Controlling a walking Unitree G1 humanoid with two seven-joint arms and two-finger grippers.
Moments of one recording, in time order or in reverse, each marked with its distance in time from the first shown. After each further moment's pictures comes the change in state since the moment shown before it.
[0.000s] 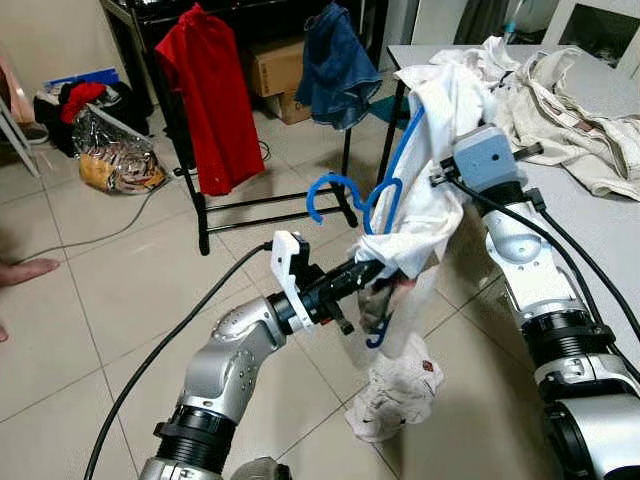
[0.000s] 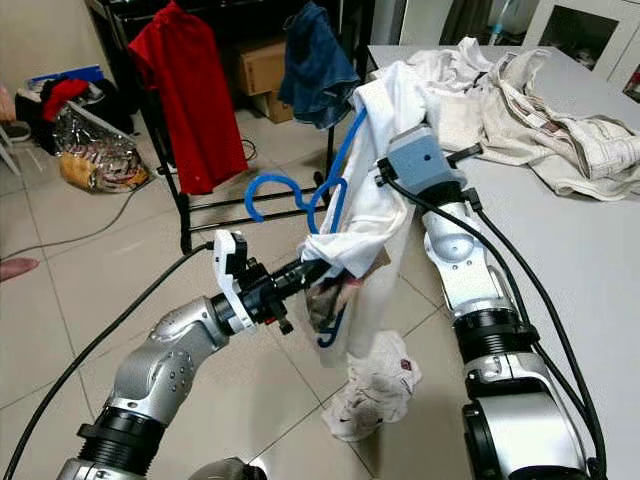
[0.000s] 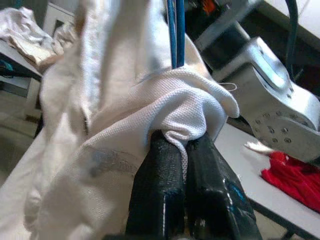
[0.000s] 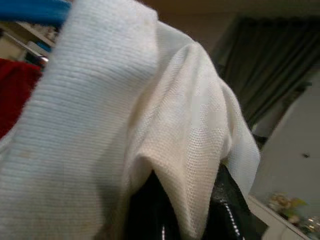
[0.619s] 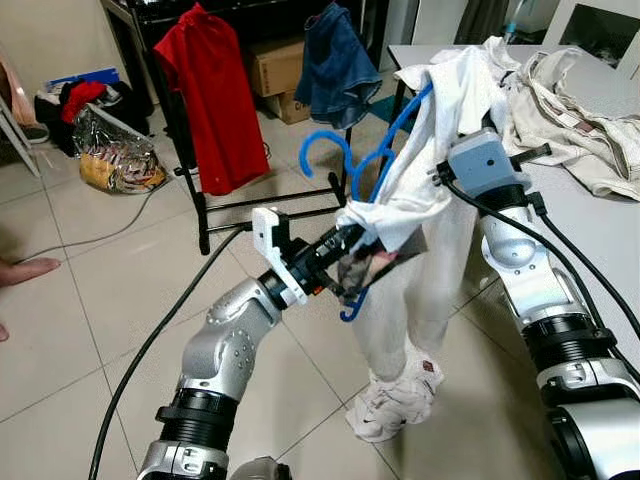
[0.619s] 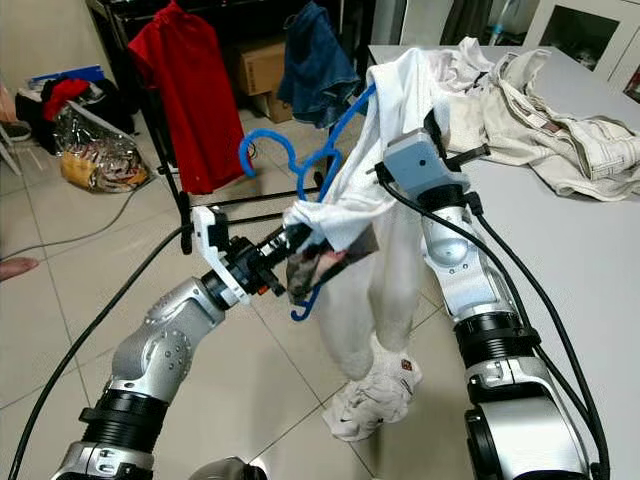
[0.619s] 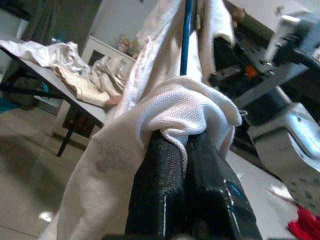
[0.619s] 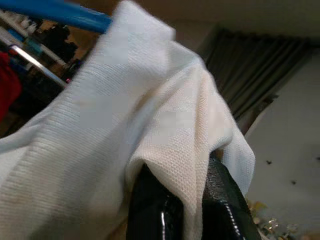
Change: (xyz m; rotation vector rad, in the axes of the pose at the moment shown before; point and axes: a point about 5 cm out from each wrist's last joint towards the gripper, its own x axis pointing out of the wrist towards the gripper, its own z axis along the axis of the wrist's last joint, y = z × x) left arm 0.004 0.016 0.023 -0.041 -0.129 0.126; right arm -0.002 -0.002 0.004 -0.109 -0.016 -0.083
